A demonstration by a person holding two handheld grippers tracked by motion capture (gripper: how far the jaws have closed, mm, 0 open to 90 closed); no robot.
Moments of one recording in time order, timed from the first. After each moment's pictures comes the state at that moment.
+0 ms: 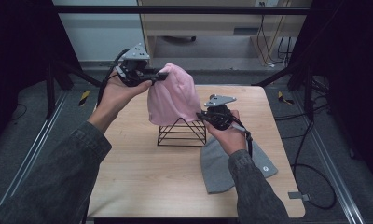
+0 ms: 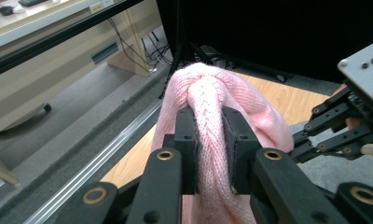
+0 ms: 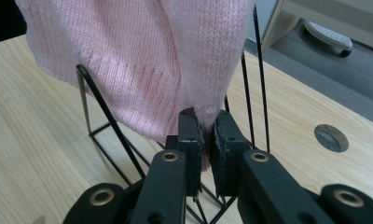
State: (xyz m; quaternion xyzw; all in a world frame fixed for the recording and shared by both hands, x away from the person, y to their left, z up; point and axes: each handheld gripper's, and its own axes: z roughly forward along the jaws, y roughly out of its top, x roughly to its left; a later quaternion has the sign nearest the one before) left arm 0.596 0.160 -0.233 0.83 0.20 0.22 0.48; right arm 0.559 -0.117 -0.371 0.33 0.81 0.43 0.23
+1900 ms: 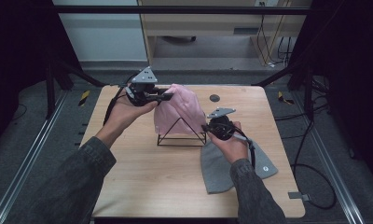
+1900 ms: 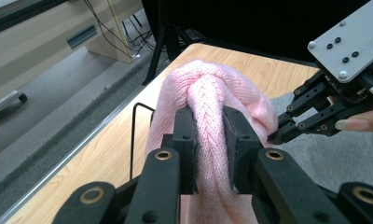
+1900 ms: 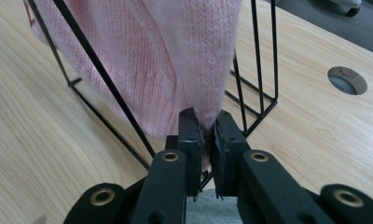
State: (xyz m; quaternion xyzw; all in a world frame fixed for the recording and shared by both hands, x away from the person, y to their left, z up) left arm 0.586 0.151 -0.290 0.84 0.19 0.19 0.46; right arm 0.556 -0.129 -0.418 0.36 0.83 0.38 0.21
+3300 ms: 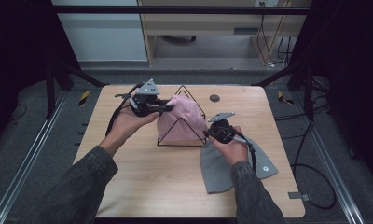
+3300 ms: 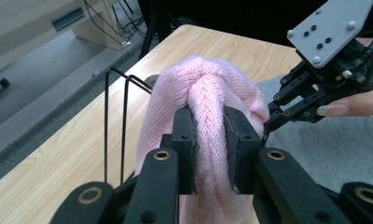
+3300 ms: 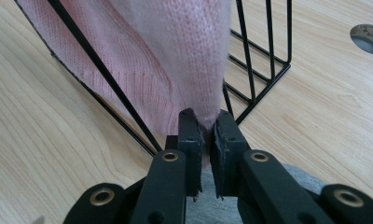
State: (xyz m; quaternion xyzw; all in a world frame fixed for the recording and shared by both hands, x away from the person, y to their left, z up) left arm 0.579 0.147 -0.325 0.85 0.20 0.17 0.46; right arm 0.561 -0.136 -0.445 0.38 0.83 0.36 0.18
